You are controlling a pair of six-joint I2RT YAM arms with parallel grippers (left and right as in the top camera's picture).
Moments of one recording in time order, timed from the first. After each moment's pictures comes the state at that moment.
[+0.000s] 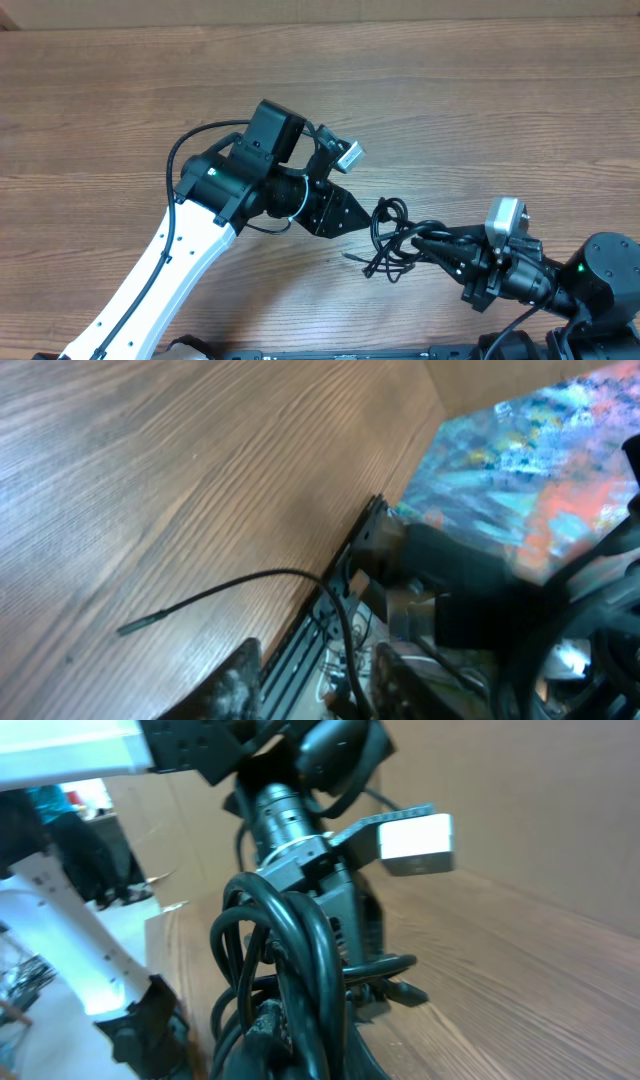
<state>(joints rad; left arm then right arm) -0.53 1.39 1.36 -1.02 0.82 -0.13 0.11 0.53 0.85 -0.53 -1.01 -0.02</state>
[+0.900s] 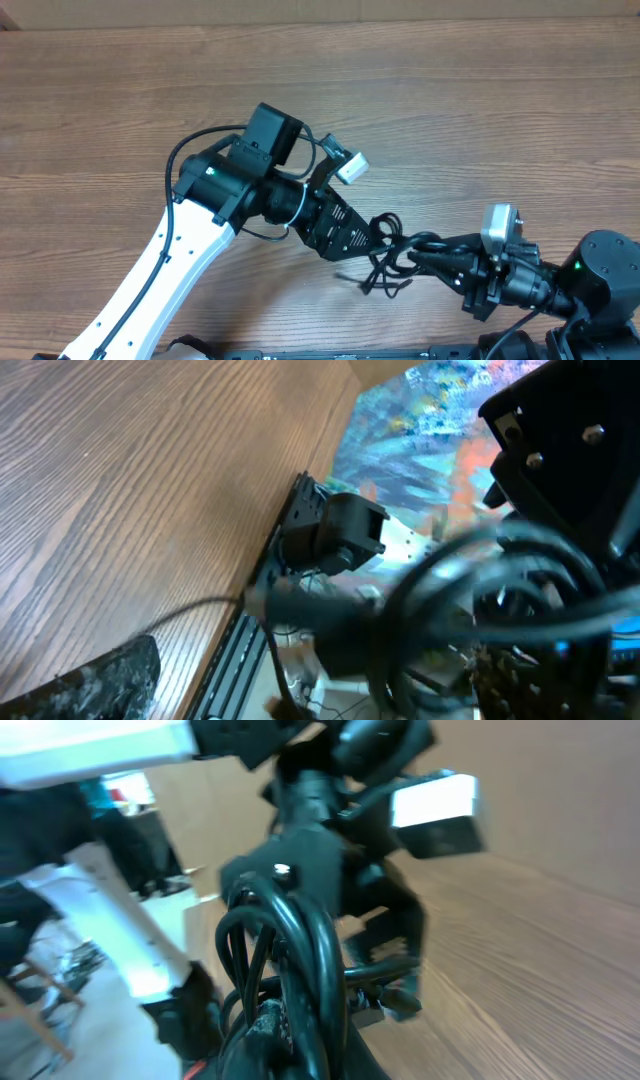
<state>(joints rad) -0.52 1.39 1.36 -1.09 1.03 0.00 0.11 0.53 0.85 -0.57 -1.10 -0.04</state>
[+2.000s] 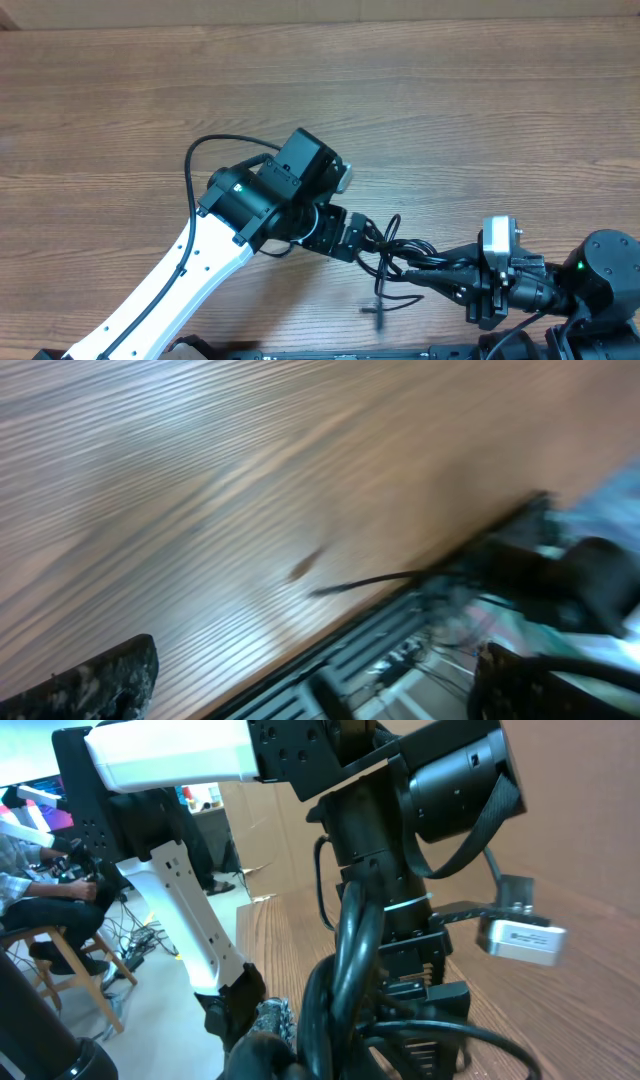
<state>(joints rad) -0.67 1.39 1.36 -1.20 0.36 -0.39 0.11 0.54 0.85 -0.51 -1.27 -0.03</state>
